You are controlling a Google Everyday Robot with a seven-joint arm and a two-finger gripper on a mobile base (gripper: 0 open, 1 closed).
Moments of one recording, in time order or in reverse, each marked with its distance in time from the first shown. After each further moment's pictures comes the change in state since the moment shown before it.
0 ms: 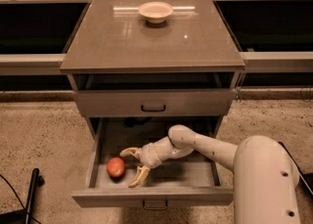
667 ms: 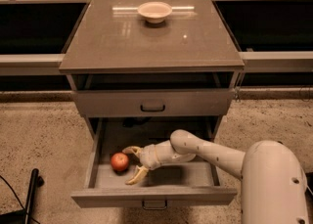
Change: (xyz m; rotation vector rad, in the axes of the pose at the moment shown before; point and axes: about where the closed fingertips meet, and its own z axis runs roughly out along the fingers) arm 0.004 -0.014 0.004 0.129 0.009 0.052
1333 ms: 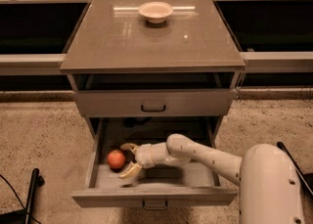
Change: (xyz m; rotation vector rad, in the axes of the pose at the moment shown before) arm 0.008 -0.034 0.015 0.163 -0.028 0.067
